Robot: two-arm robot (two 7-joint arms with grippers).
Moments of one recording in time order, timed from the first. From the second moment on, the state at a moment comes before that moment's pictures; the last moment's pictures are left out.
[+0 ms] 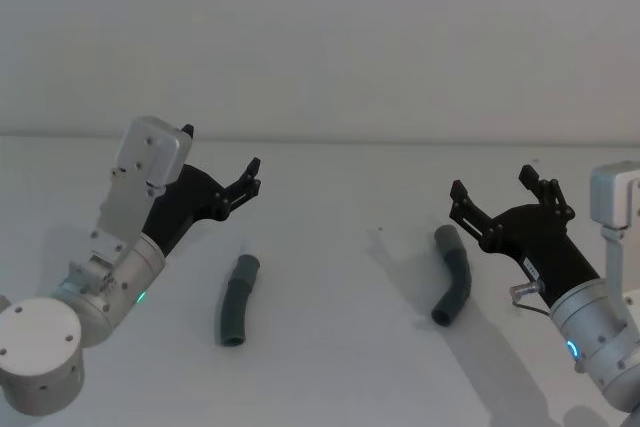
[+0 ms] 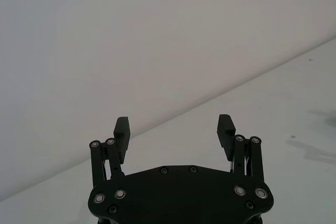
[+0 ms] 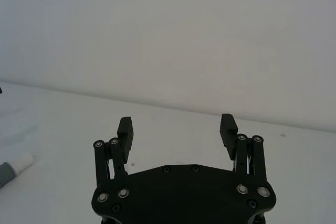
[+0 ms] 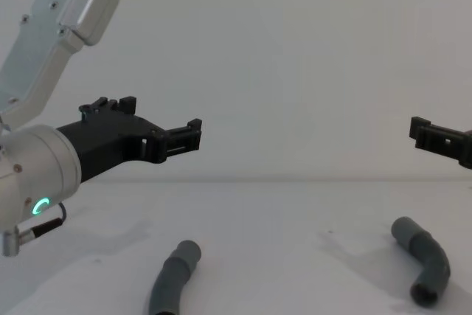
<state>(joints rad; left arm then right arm) -0.24 0.38 0.45 -1.63 -0.20 0.01 -0.01 -0.01 0.34 -0.23 -1.77 0.29 0.03 0.07</state>
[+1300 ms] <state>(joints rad) -0.22 0.41 0.45 -1.69 -0.27 0.18 -0.09 -0.01 0.34 -0.23 -1.77 0.29 0.03 0.07</state>
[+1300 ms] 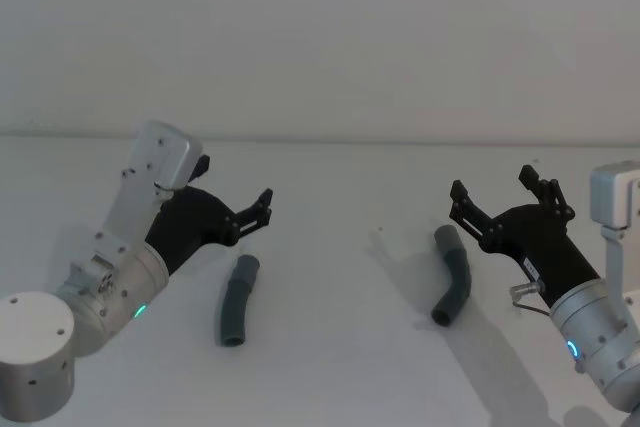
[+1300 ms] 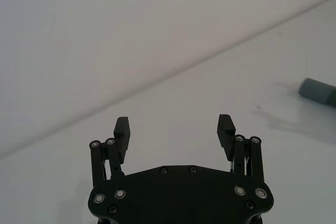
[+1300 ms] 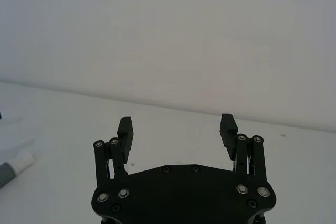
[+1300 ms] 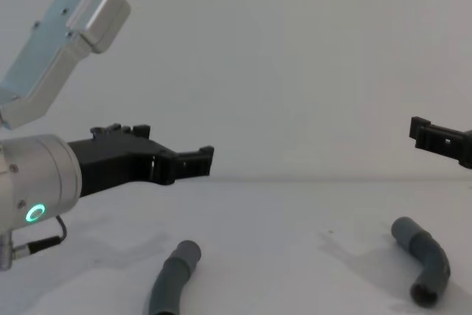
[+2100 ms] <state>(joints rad) -0.11 0.43 0.41 -1.88 -0.33 0.49 -0.07 -0.01 0.34 -0.23 -1.77 0.29 0.03 0.07</state>
